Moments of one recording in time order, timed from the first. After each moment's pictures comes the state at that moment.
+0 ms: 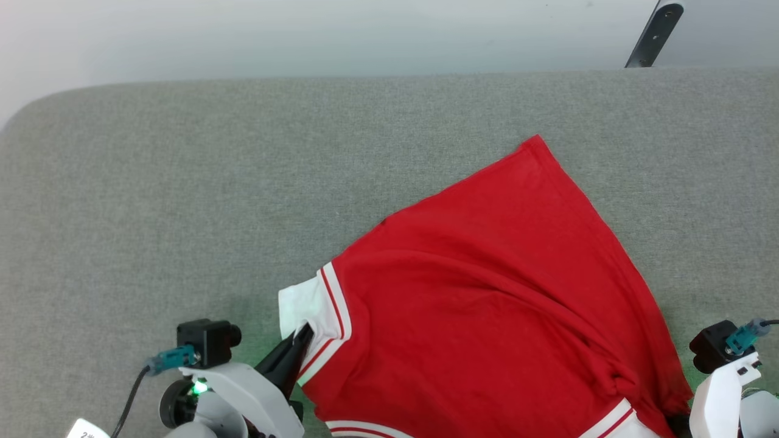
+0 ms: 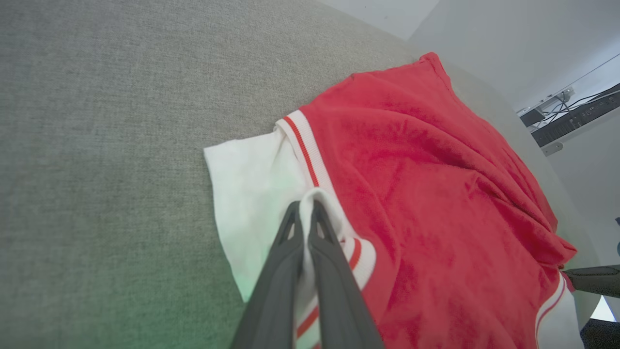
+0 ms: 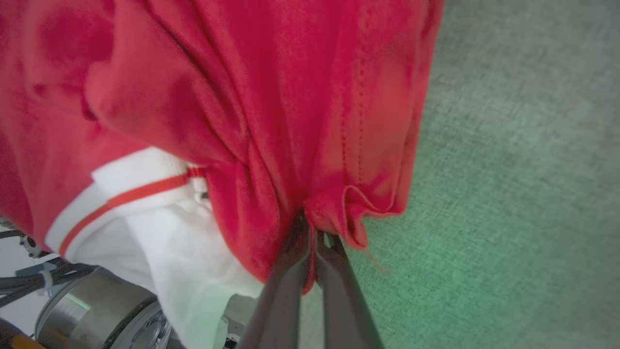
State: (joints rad) left arm -0.30 0.58 -0.77 0.12 -1.10 0.12 -0.14; right arm -0.12 -0.69 0.40 0.05 0.78 0.13 0.81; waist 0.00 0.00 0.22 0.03
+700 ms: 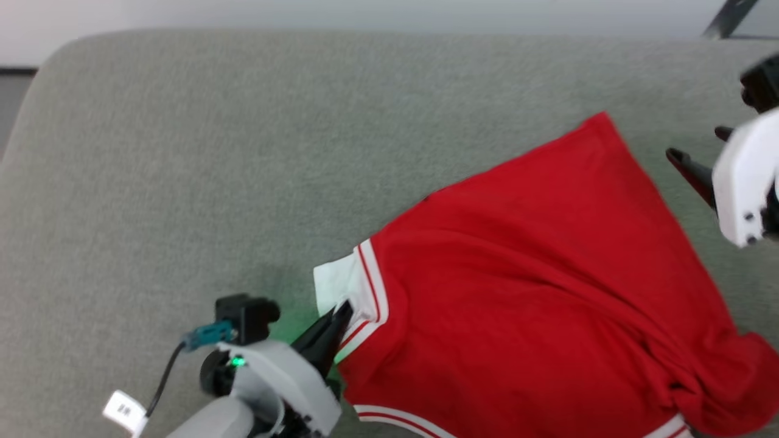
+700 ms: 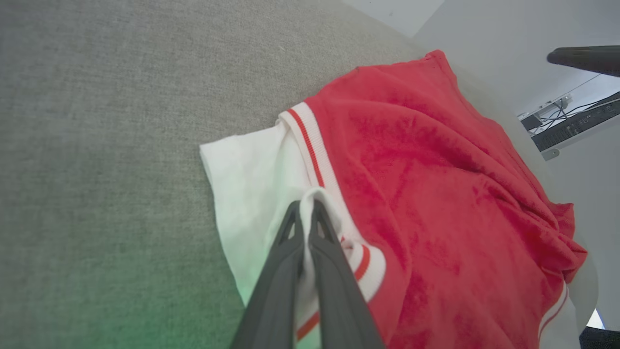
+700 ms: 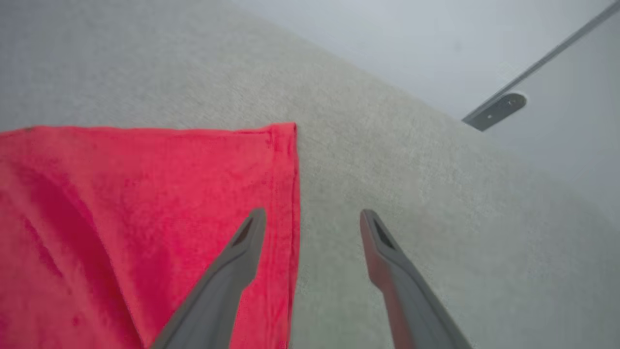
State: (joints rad) left arm -0.38 0.51 -0.80 0.12 -1.07 0.10 -0.13; right arm -0.74 -0.60 0.35 0.14 0.56 0.13 0.81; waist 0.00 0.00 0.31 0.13
